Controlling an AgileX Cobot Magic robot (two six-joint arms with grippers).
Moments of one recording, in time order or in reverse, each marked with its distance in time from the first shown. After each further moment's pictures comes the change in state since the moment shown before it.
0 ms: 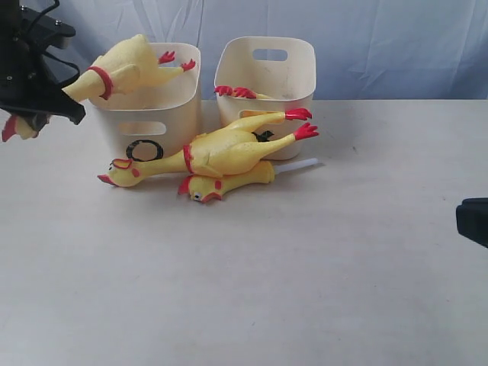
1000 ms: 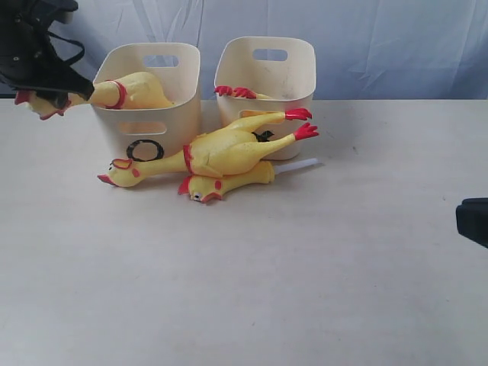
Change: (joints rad) left arm 0.000 0.006 -0.066 -0.034 -0.075 0.004; right arm 0.000 0.000 0.000 0.000 0.000 0.002
